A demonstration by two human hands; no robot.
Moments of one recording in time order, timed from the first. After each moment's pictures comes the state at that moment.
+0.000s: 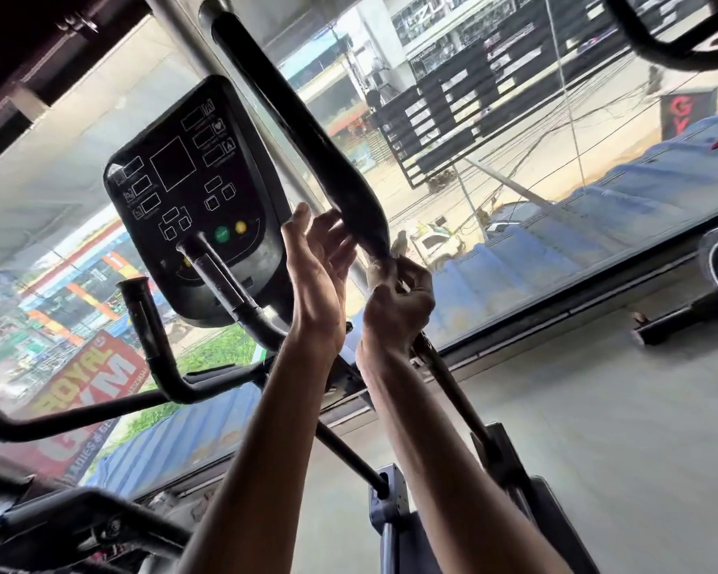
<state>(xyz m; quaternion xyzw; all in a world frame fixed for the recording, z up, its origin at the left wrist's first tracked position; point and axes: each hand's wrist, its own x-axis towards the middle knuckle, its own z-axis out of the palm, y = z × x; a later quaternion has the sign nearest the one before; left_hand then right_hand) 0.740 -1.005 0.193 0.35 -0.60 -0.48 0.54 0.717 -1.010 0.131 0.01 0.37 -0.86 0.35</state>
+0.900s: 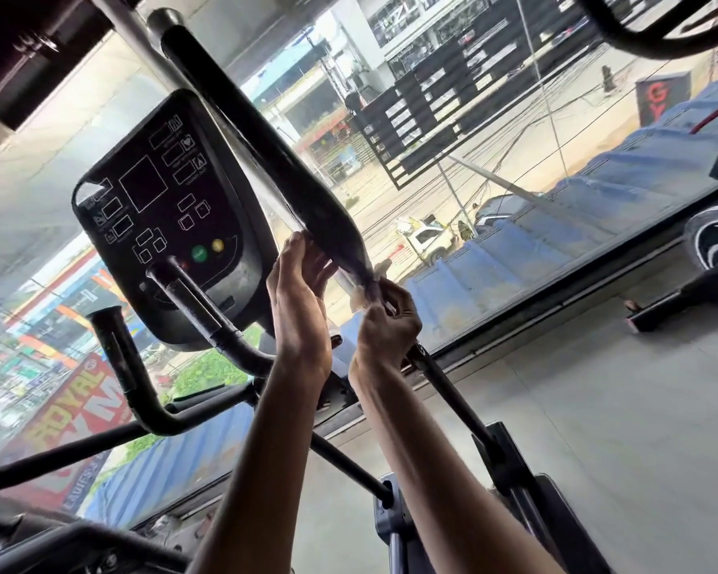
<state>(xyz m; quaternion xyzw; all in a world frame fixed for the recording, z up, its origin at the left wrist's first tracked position) 0.734 -1.017 0.180 0.35 -0.60 -0.44 0.57 0.721 -1.043 0.101 0.05 0.34 -0.84 0.43</state>
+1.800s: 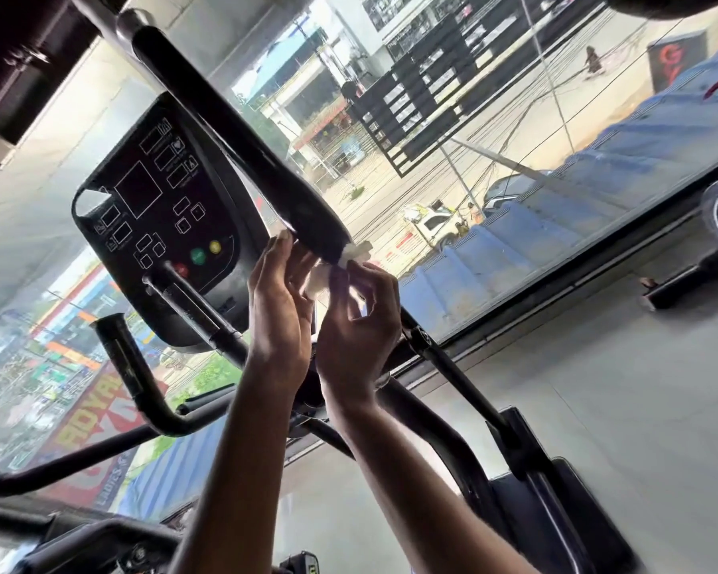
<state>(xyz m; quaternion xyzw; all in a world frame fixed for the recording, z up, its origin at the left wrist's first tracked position) 0.746 -1.021 0.189 0.37 -0.63 -0.45 0.51 0.733 -1.023 0.116 -0.06 0.31 -0.91 0.25</state>
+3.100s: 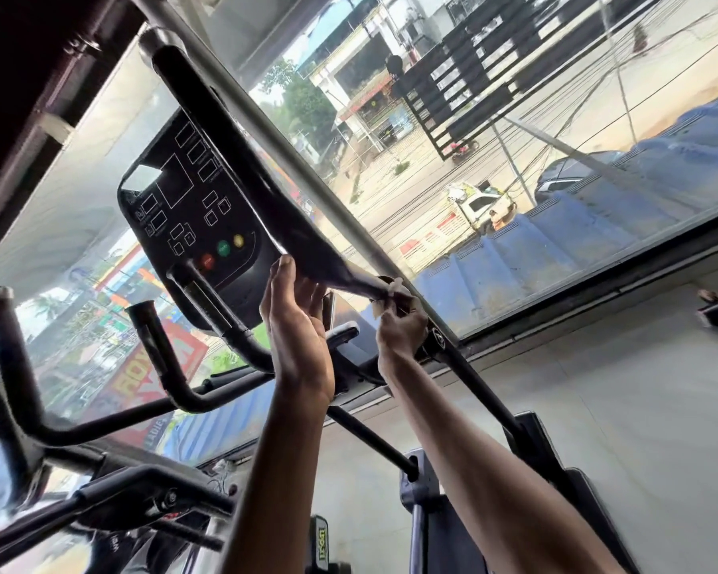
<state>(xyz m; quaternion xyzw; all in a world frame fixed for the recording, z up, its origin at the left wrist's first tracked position) 0.711 -1.007 0.171 0.43 -0.52 -0.38 0.64 0.699 -1.125 0.020 -0.05 0.43 -0.75 0.49</state>
